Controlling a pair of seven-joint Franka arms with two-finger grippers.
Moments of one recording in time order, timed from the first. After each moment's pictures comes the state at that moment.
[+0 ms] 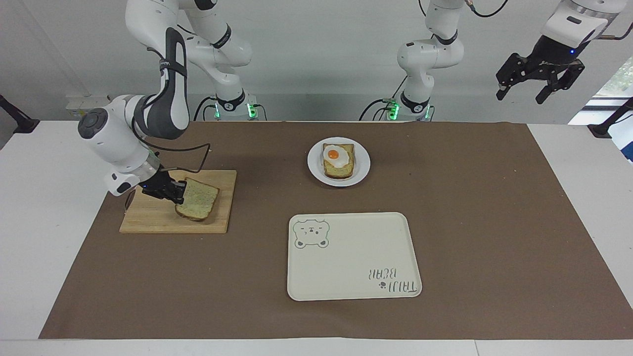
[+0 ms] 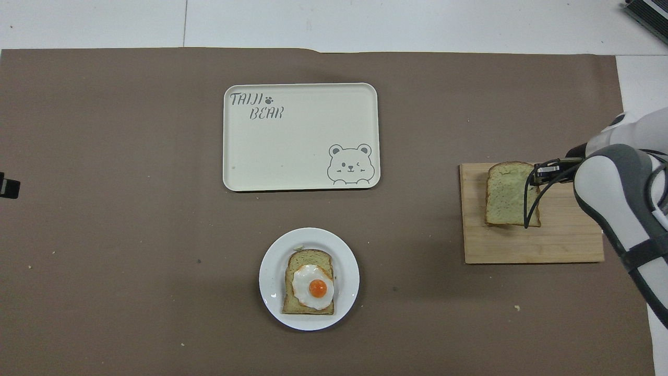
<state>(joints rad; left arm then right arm) 0.07 -0.04 -0.08 -1.37 -0.06 1.34 0.12 -0.07 0.21 -0.07 -1.89 0.18 2.02 -0.22</state>
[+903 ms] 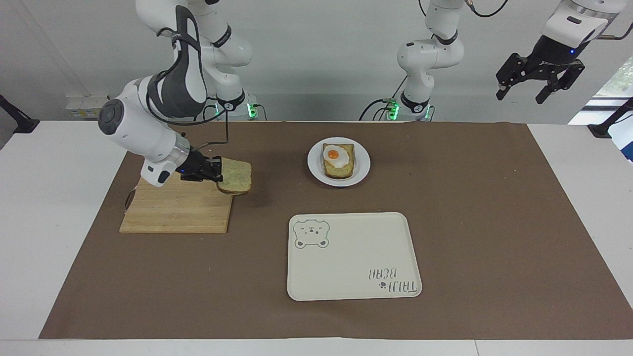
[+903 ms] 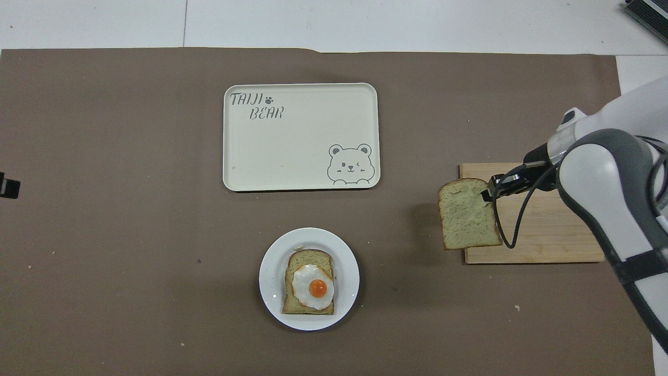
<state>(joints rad) 0.07 -0.04 -0.08 -1.37 -0.06 1.34 0.12 -0.07 0.18 0.10 -1.81 0.33 1.75 -0.23</state>
